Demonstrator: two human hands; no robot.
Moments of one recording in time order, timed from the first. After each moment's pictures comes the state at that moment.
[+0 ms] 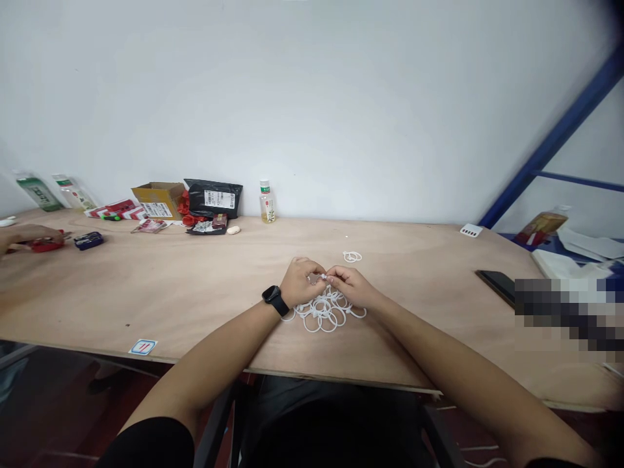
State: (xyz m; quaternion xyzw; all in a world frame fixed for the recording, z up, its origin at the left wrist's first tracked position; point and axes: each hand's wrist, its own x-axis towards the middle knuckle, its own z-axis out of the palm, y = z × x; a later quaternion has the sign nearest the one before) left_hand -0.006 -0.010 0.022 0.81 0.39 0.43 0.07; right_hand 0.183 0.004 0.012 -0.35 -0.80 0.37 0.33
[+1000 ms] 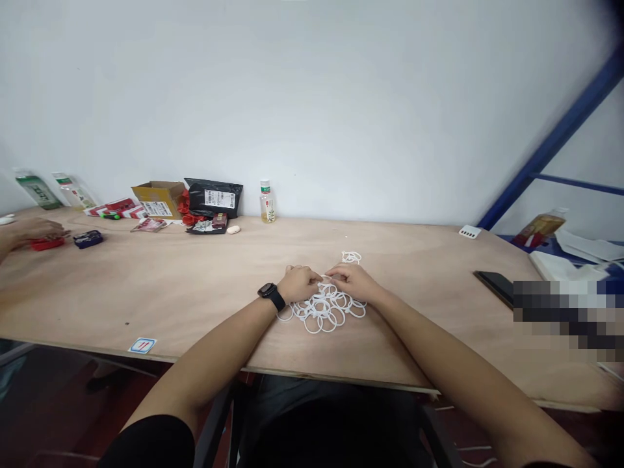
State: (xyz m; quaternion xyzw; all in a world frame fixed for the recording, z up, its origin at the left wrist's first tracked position) left_hand -0.014 0.007 0.008 0.84 0.49 0.17 0.11; right_hand 0.201 0.033 0.003 -0.35 -0.87 0.18 0.28
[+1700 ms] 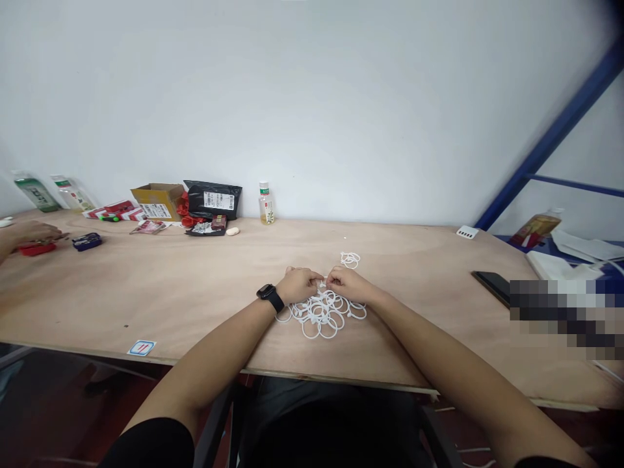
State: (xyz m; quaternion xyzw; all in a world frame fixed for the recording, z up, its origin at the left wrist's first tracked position) left_hand -0.015 0.007 0.008 0.85 0.47 0.20 0.14; right_hand 0.191 0.034 -0.001 -0.36 -0.89 0.19 0.22
